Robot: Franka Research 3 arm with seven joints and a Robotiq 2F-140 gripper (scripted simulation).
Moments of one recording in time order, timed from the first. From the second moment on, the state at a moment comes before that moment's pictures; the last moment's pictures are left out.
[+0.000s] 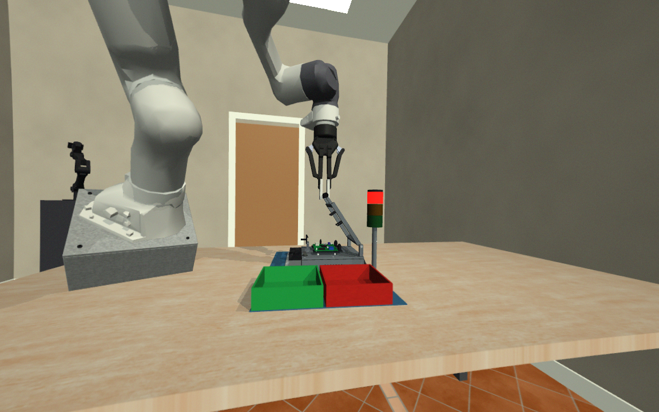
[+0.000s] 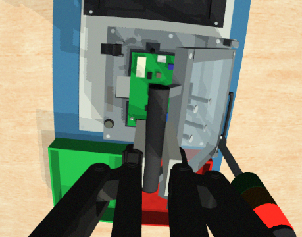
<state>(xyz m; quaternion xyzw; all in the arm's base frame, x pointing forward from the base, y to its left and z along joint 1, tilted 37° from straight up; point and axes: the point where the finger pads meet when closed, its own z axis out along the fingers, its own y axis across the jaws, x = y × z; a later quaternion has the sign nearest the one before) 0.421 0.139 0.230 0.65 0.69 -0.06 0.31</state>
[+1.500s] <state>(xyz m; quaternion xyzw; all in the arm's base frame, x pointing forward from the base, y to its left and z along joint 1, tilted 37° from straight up) 0.427 0.143 0.237 0.66 0.69 -0.06 0.31</state>
